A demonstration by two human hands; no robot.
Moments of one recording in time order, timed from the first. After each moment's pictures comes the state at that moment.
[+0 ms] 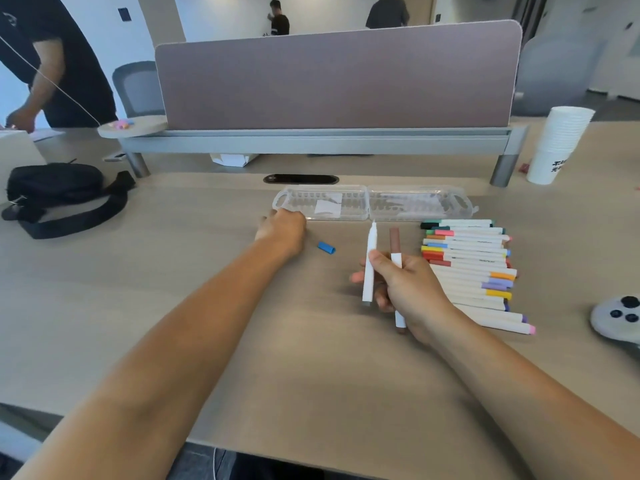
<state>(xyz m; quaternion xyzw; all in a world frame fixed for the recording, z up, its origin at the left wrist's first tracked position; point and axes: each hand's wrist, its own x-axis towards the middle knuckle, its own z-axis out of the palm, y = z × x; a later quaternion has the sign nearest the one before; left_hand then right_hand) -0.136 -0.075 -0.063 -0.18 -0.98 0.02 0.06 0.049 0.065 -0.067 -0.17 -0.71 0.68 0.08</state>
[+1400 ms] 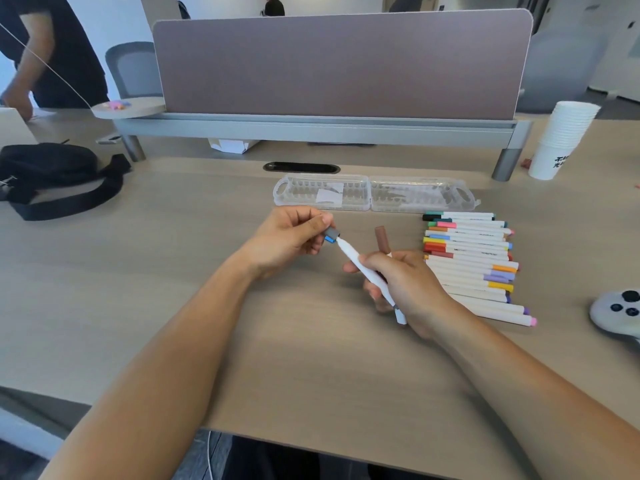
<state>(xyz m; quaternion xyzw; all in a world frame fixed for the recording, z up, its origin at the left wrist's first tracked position) -0.068 -0.104 -0.058 -0.28 -0.66 -0.67 -0.17 0.056 0.057 -0.064 -0.12 -0.73 0.68 0.03</state>
